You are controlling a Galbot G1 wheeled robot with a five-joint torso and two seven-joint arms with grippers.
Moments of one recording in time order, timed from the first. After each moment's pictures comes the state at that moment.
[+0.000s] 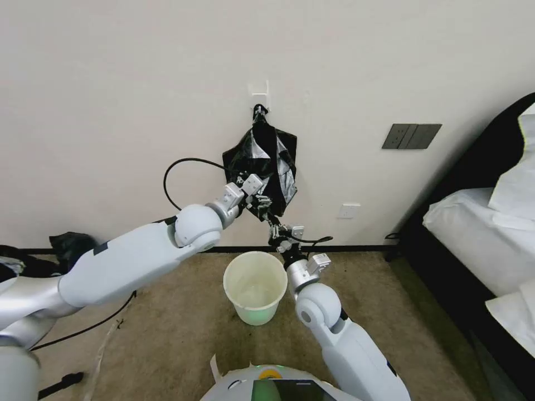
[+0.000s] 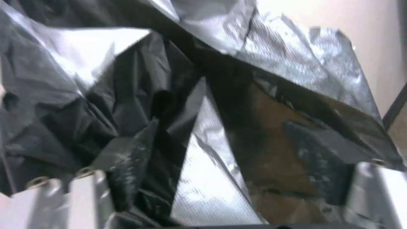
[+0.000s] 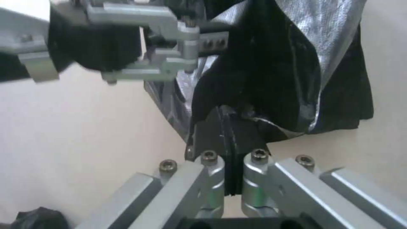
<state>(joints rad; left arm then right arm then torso) 0.07 -0.72 0.57 -2.04 -0.82 0.53 -0.34 -1.12 1.32 0.02 2.12 0.49 -0.11 0.26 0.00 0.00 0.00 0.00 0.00</state>
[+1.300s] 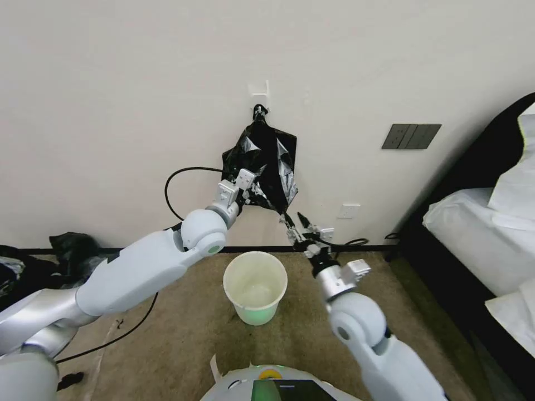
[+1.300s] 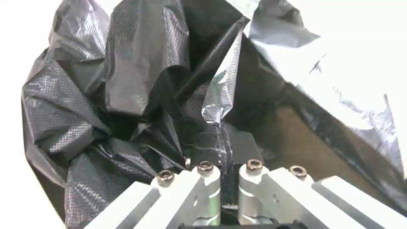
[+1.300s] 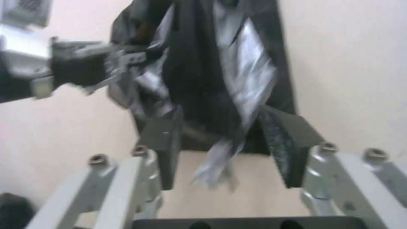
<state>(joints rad) 0.22 -0.80 0.42 -2.05 -0.91 0.49 -0.57 -1.25 1.14 0.20 2.33 0.52 -0.21 0.26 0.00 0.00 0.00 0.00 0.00</state>
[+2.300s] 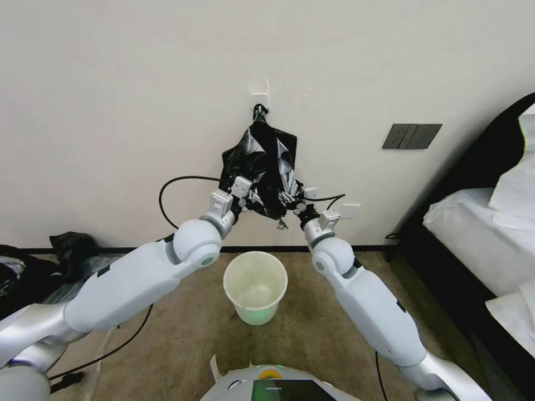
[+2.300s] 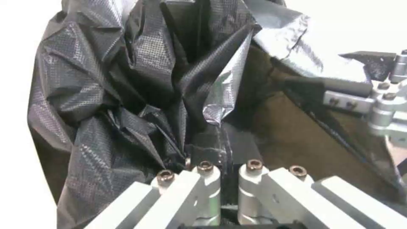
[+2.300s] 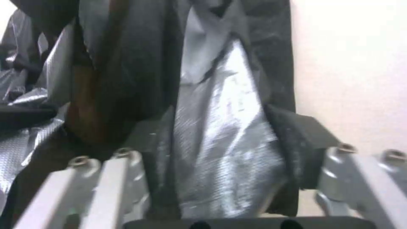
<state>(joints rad) 0.32 -0.76 0.36 -2.12 -0.90 0.48 -0.56 -0.77 1.14 0.04 1.96 0.57 -0.19 0.31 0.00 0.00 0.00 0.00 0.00</state>
